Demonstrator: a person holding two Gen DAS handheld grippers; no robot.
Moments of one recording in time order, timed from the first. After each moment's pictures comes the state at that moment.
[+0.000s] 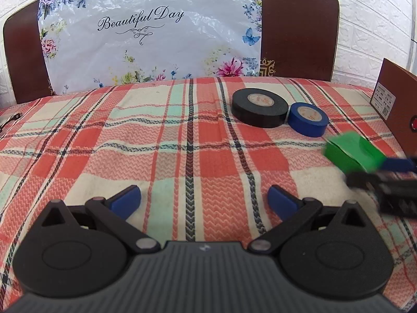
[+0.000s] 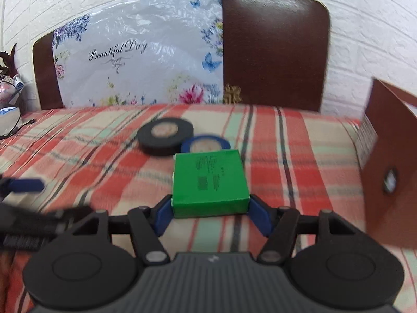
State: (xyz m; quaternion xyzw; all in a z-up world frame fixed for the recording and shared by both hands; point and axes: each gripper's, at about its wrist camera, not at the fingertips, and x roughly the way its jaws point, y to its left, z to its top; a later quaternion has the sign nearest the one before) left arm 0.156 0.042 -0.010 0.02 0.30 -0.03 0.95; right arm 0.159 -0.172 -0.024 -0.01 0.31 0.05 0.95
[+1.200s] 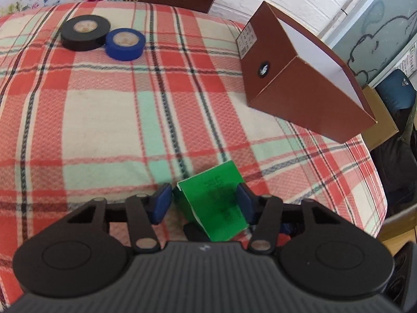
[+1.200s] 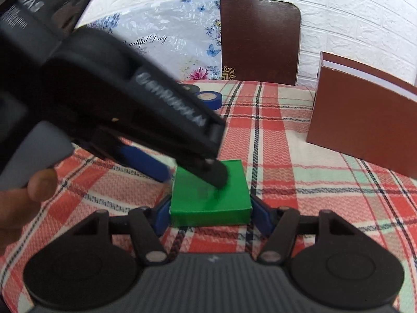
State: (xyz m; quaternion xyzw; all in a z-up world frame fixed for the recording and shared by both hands) left arm 0.115 -0.088 0.026 -0.10 0.48 -0.23 0.84; right arm 0.030 -0.207 -0.023 0.01 0.30 0.06 0.95
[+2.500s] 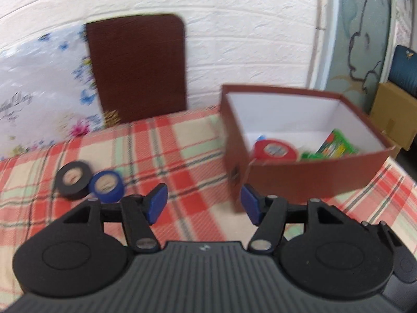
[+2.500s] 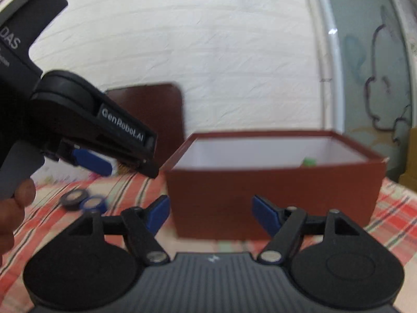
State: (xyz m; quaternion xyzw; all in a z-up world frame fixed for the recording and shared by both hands) left arm 0.130 -0.162 0.087 0.06 0.31 -0.17 0.93; right arm 0.048 -0.296 0.006 0.06 0.15 -0.09 0.98
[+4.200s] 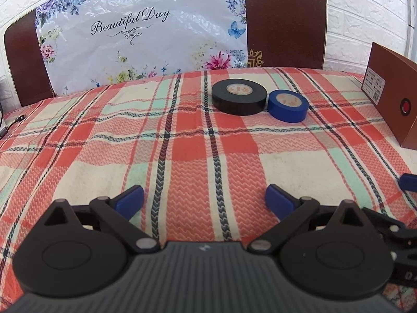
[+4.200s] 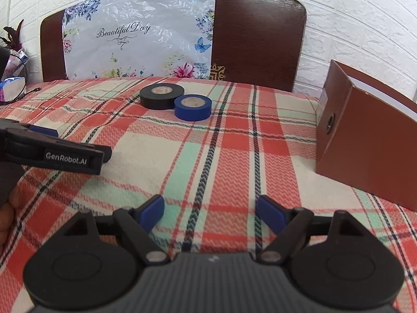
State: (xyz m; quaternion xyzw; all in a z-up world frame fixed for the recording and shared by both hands) left arm 0.138 0.010 -0.007 0.04 0.31 -0.02 0.95; right arm 0.107 -0.172 -0.027 -0.05 0.32 0.02 0.95
